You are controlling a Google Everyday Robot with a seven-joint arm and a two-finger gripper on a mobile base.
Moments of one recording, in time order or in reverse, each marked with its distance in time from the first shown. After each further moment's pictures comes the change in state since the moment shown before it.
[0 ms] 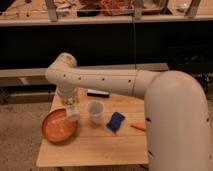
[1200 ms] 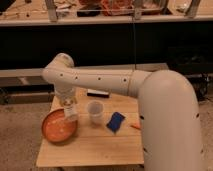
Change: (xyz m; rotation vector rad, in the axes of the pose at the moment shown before) arm 0.002 -0.011 0.009 0.002 -0.029 -0.047
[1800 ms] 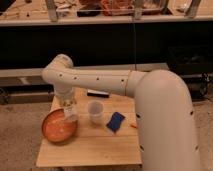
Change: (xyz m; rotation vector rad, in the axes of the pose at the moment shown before) arm 0.001 -0.003 0.009 0.002 -0.016 -0.021
